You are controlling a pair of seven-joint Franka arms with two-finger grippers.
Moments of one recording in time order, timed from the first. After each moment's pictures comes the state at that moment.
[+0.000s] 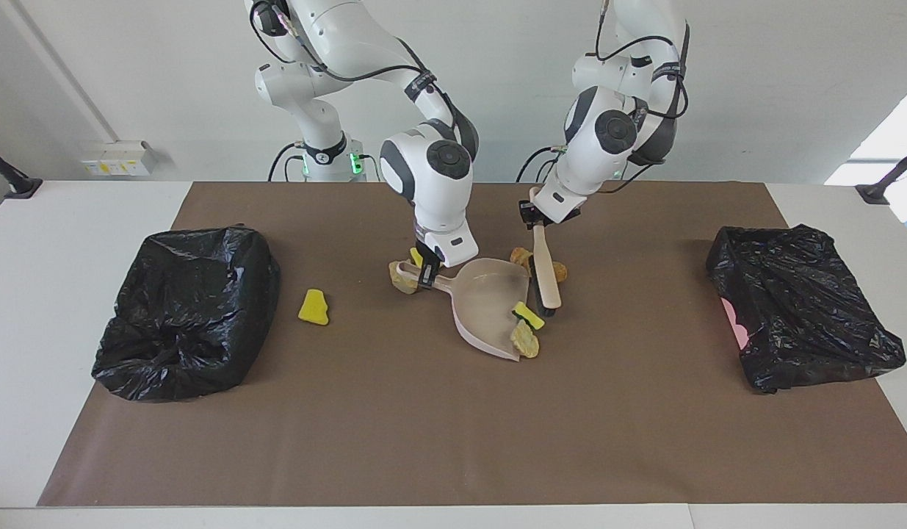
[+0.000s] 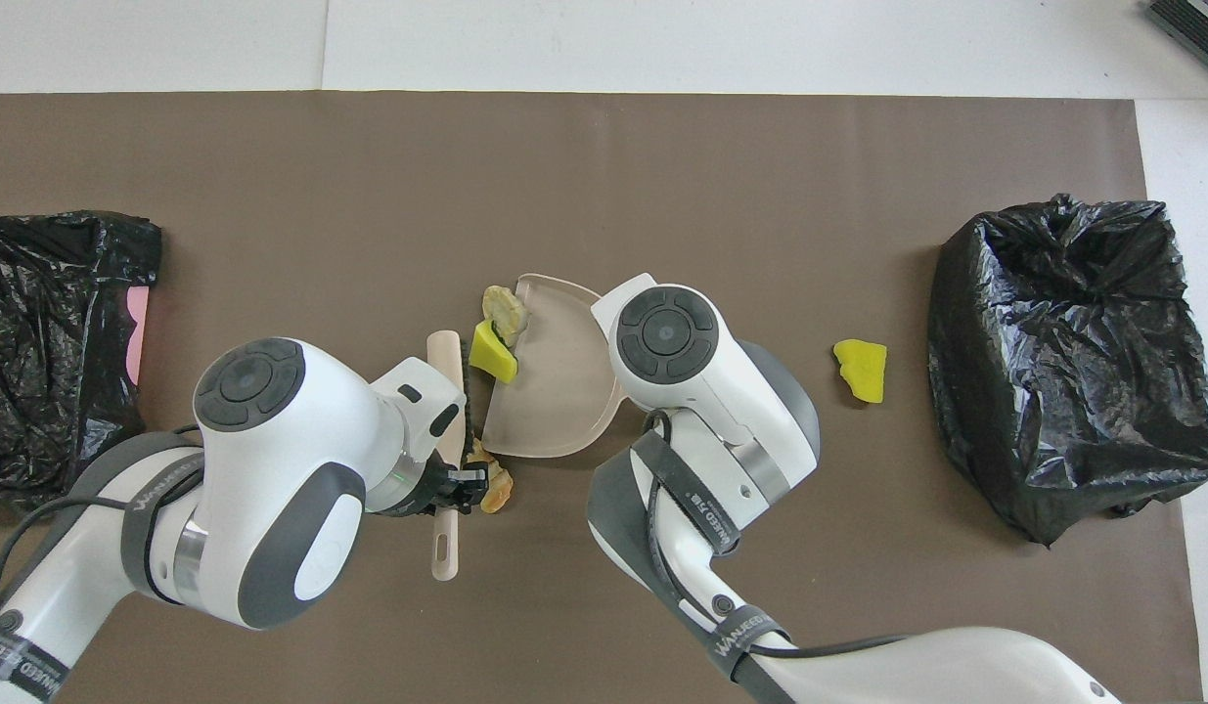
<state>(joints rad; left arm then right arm) -0.46 -0.08 -0.02 -2.19 -0.30 1.89 -0.48 0.45 0.33 0.12 -1.79 -0.15 2.04 -0.68</state>
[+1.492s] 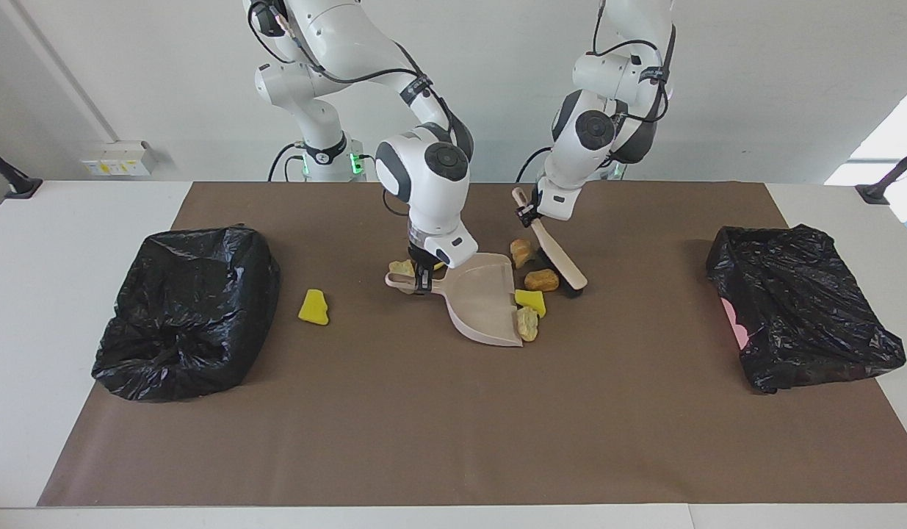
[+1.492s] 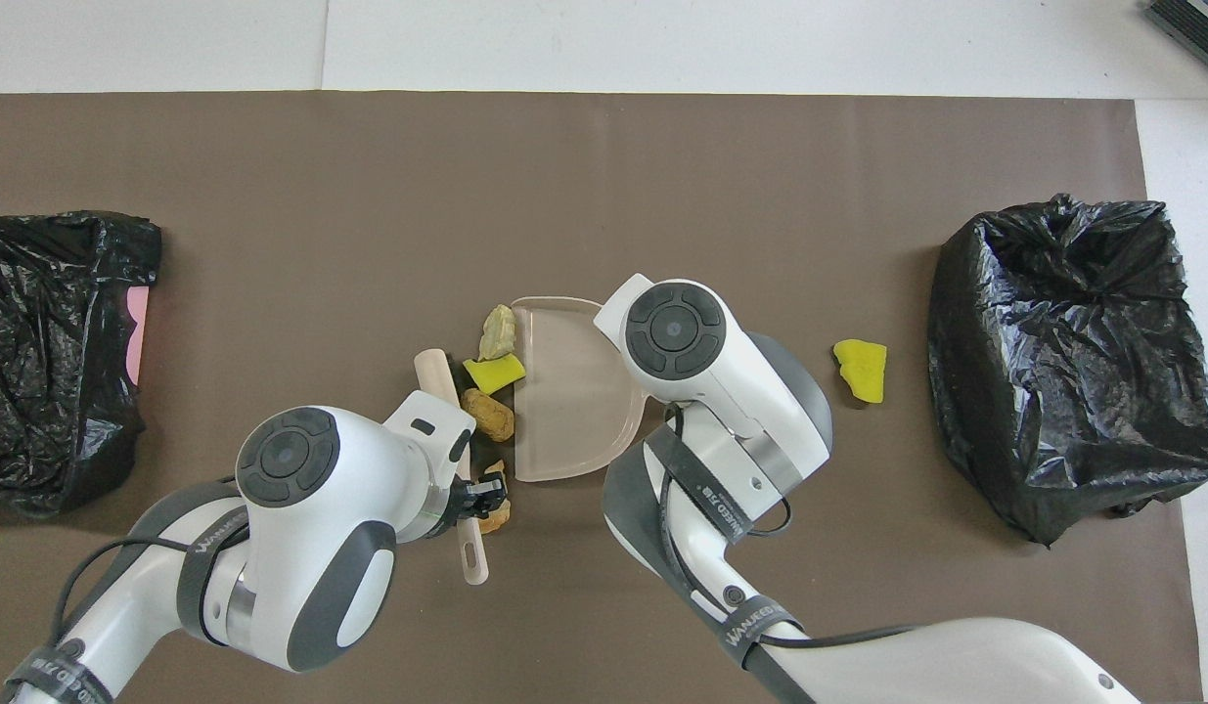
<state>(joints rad) -0.53 -0.09 -0.03 -2.33 -0.30 2.16 -0.61 0.43 0.34 0.12 -1.79 -0.22 2.05 -0.93</state>
